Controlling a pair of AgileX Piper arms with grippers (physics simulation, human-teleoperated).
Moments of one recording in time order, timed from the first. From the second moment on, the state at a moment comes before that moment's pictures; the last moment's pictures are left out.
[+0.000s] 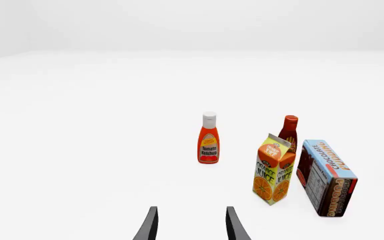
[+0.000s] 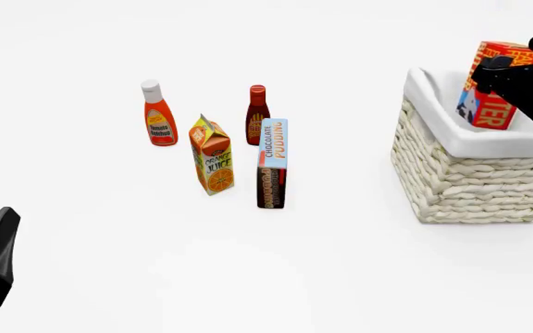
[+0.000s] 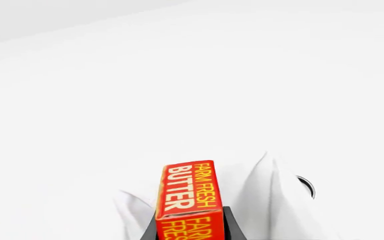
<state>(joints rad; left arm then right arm) 0.00 0.01 0.00 0.00 0.00 -0.17 1.54 -0.87 -0.45 0.16</state>
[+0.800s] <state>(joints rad) 0.00 0.01 0.00 0.00 0.00 -0.19 1.59 -0.88 -0.46 0.15</state>
